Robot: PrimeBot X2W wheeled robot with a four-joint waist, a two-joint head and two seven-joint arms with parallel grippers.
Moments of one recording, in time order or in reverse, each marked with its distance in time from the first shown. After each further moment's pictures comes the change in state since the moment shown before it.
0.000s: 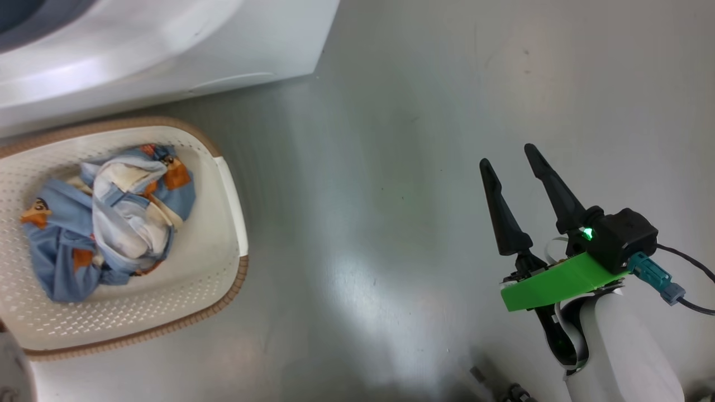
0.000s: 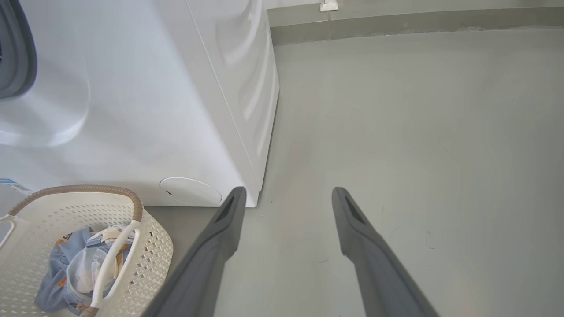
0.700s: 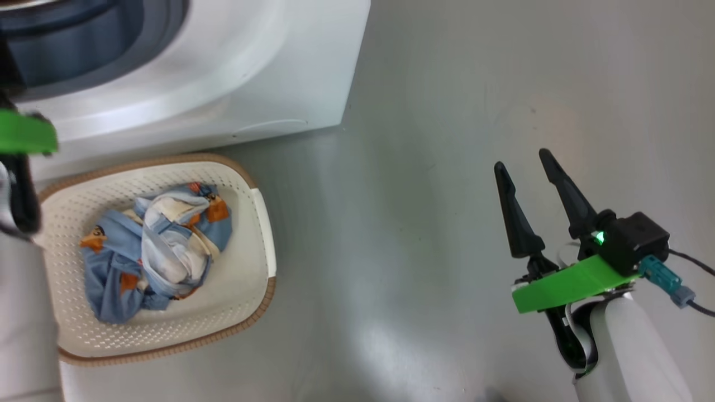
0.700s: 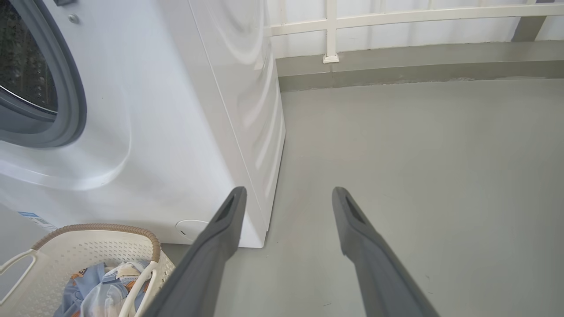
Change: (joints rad) left arm 0.373 -0.074 0.074 -0.212 -0.043 -0.016 0.000; right arm 0.013 -0.007 -0.036 0.014 -0.001 0.000 0.000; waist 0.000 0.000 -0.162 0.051
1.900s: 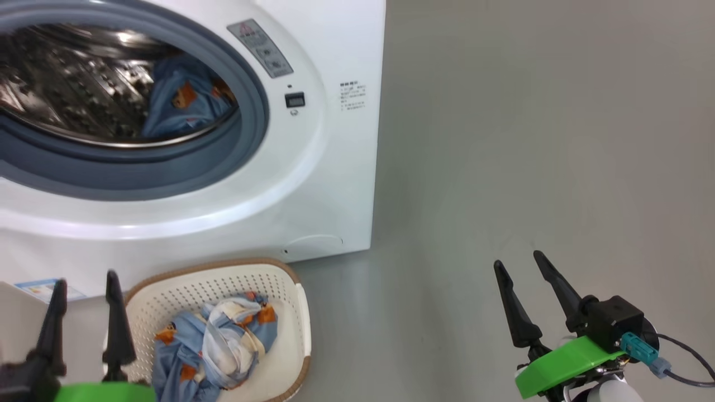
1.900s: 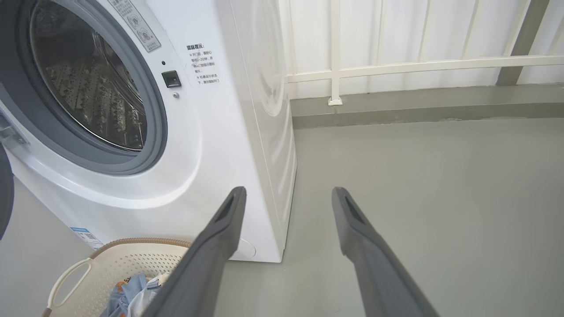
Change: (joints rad) left arm 0.809 -0.156 0.033 -0.414 0.016 0.007 0.000; right arm 0.222 0.006 -0.006 0.057 -0.014 0.000 0.000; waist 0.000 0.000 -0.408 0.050
